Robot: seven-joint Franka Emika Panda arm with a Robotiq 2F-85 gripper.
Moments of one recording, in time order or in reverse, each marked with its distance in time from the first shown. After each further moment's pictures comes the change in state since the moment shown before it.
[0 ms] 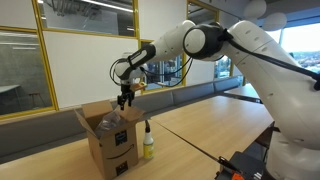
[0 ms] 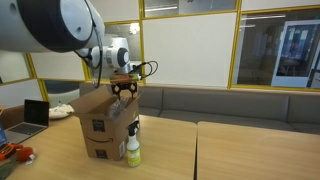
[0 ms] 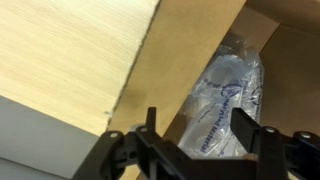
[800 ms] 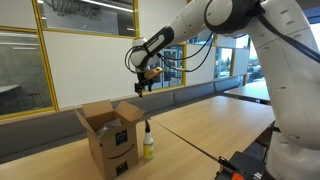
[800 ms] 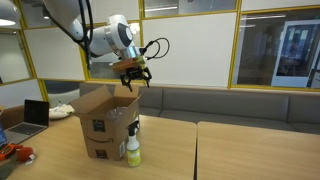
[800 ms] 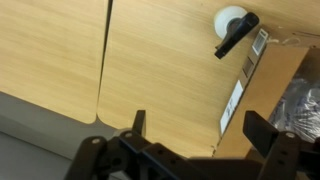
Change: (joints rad) arm 0.005 -0.321 -0.115 -0.318 -0.216 -0.019 0.237
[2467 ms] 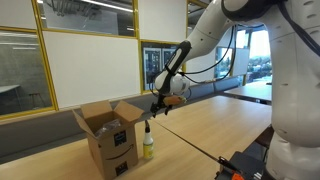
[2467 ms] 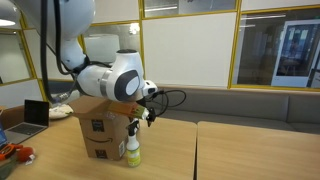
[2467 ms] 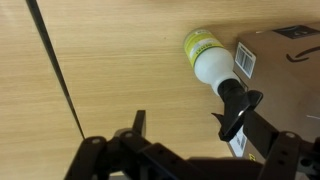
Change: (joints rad) arm -0.132 -0.157 0.028 -0.656 0.380 0.638 -0.020
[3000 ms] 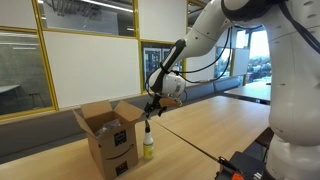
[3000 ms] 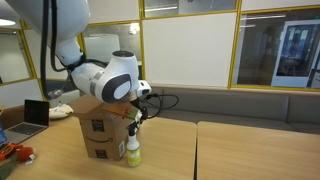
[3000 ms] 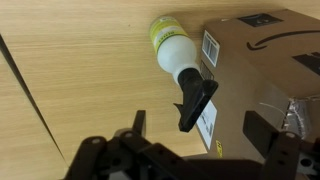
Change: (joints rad) arm -0.053 0.017 0.127 0.002 0.230 0.069 -0.169
